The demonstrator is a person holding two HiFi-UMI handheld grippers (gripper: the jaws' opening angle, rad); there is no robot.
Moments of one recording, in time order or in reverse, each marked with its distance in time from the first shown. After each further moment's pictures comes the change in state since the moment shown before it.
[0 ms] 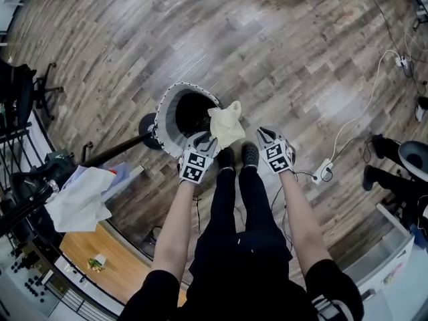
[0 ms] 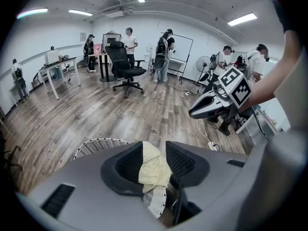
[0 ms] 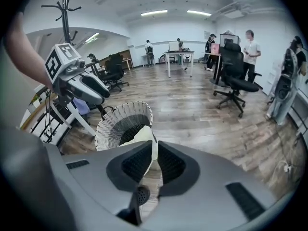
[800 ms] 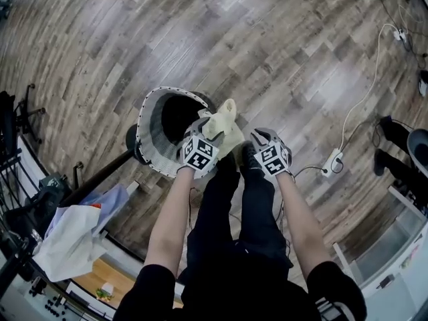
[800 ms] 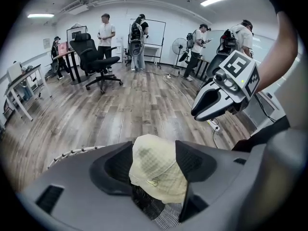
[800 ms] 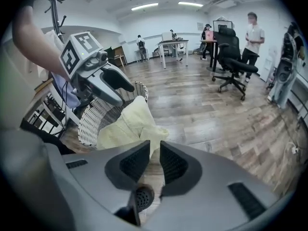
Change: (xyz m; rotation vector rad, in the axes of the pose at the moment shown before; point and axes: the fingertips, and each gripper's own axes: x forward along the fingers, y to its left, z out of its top) left arm 0.157 0.018 -0.056 0.279 0.107 -0.173; right arm 0.108 0.005 -0.088 0.085 0.049 -0.010
